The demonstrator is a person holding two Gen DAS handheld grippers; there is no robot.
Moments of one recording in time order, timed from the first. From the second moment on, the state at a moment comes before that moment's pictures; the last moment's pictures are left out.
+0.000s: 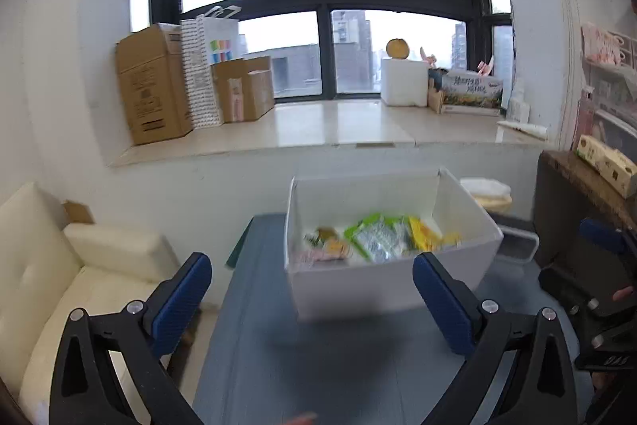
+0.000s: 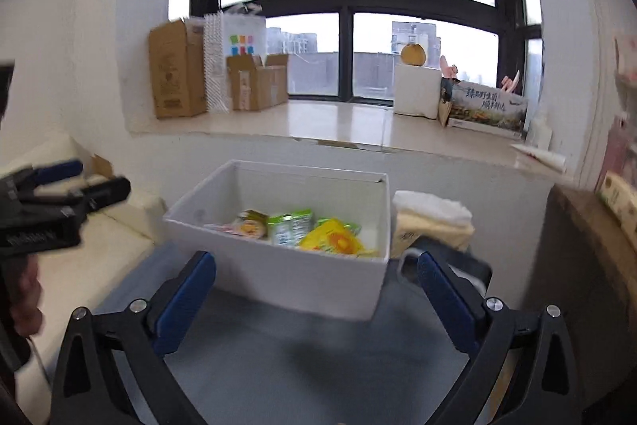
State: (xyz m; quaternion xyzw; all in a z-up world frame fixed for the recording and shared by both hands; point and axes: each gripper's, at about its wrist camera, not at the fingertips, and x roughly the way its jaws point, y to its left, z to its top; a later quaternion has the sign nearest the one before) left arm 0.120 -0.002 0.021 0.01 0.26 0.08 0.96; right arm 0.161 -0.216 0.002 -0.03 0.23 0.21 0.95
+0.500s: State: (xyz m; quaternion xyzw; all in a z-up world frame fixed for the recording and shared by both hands) left arm 0.018 -0.030 0.024 -0.01 0.27 0.02 0.96; right arm 0.071 -0.240 0.004 0.00 0.24 0.24 0.94
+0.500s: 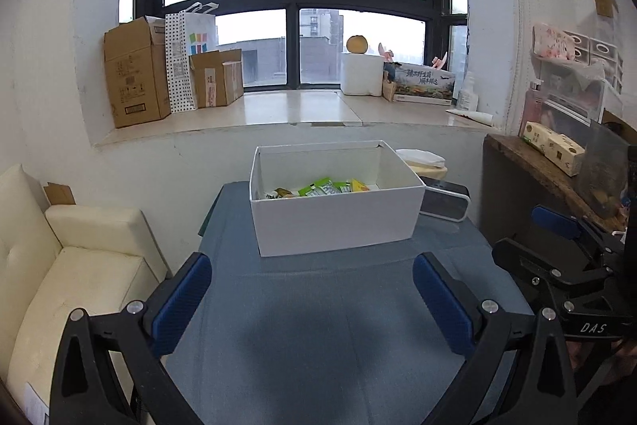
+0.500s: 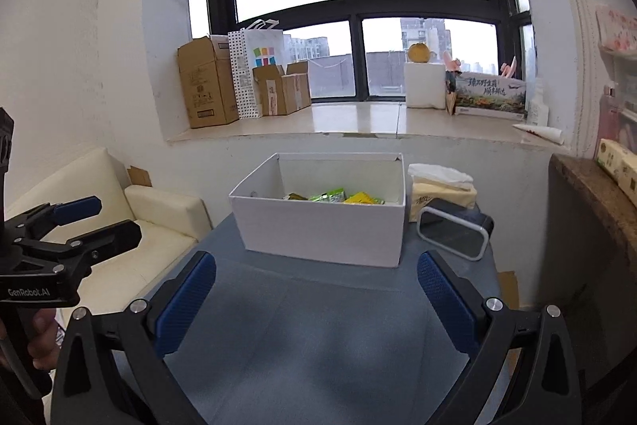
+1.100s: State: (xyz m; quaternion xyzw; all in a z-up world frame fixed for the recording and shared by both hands) left arm 0.020 -0.030 0.021 -0.02 0.28 0.01 0.96; right arm 0.064 -0.237 0.004 -0.02 0.24 0.23 0.94
